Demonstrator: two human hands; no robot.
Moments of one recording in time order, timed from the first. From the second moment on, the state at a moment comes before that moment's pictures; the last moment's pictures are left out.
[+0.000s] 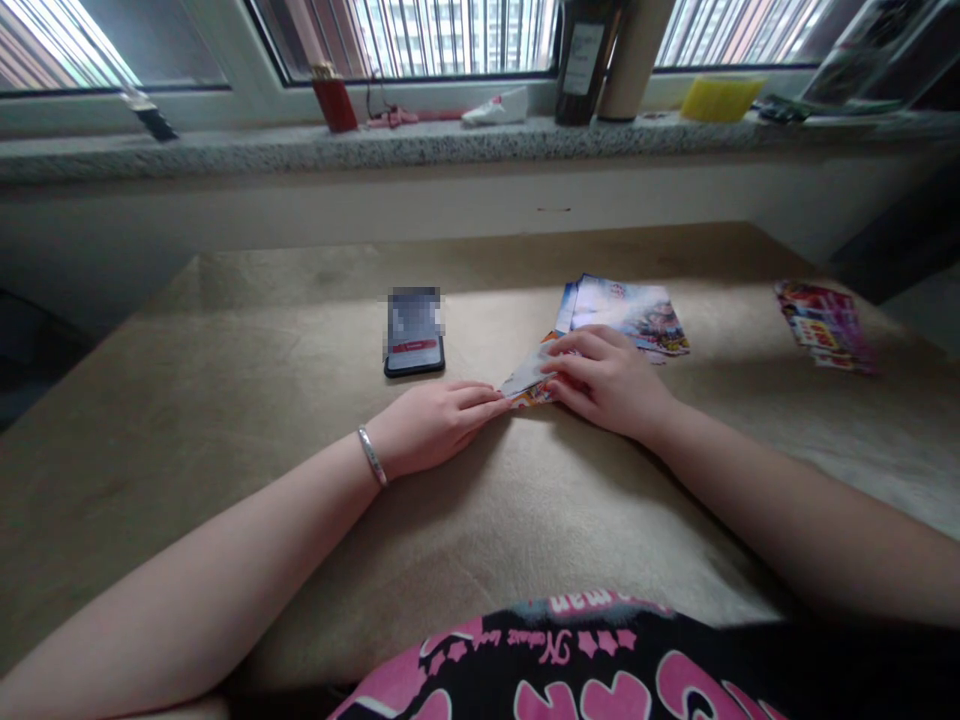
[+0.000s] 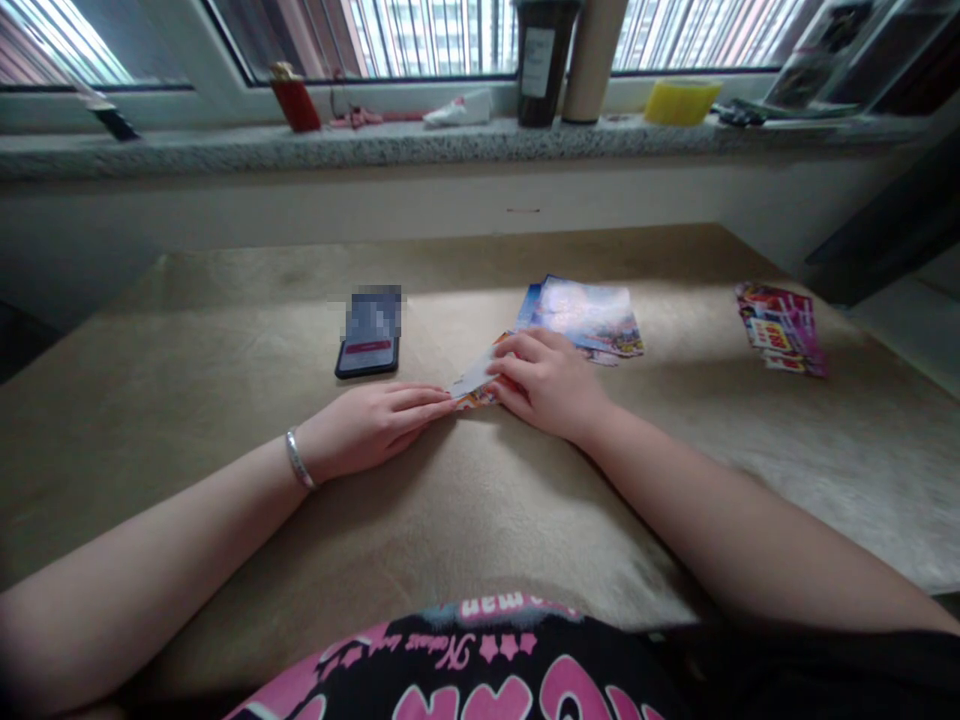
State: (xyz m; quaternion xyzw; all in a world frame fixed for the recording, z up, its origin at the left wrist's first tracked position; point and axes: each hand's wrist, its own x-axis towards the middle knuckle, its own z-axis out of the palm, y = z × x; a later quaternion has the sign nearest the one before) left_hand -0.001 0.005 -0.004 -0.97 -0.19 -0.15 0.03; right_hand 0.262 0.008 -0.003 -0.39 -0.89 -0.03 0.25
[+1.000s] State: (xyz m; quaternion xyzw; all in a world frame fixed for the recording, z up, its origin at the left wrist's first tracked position) left_hand 0.002 0.005 -0.005 -0.97 -0.20 -0.12 0.07; right_hand 0.244 0.024 -0.020 -0.47 -0.86 0.09 0.17
